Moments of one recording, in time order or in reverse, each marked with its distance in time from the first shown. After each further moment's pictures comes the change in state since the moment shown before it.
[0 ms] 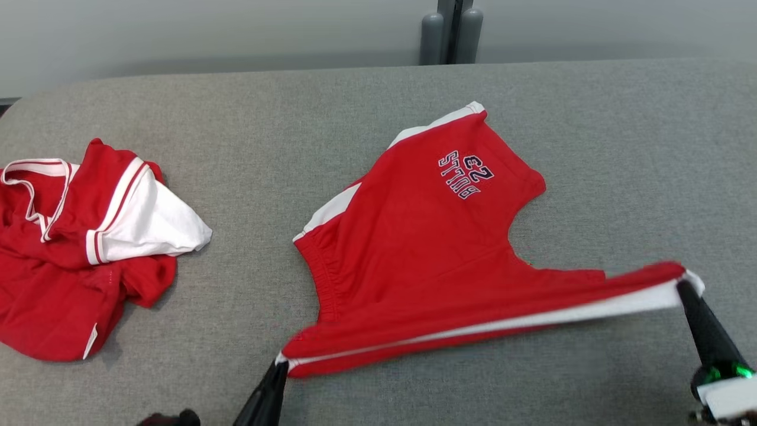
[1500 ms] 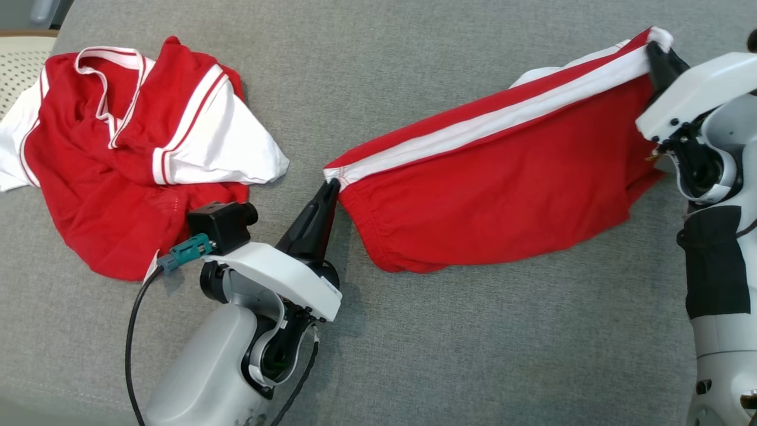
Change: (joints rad) left arm -0.651 -0.174 -0.045 0.348 -0.053 -0.031 0.177; right arm -1.009 0.000 0.047 0.728 -0.639 -0.006 0.072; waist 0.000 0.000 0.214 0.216
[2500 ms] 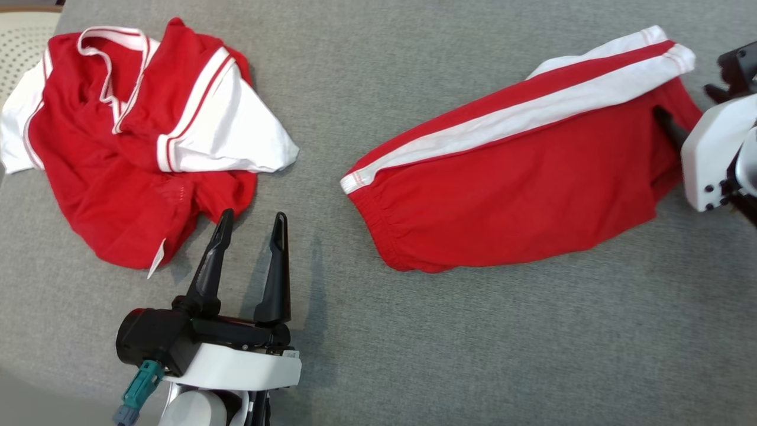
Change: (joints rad) left arm 0.345 -0.035 0.240 -0.345 0.523 0.077 -0.195; right arm 0.153 -0.393 0.449 -0.284 -0.067 0.000 0.240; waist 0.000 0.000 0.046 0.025
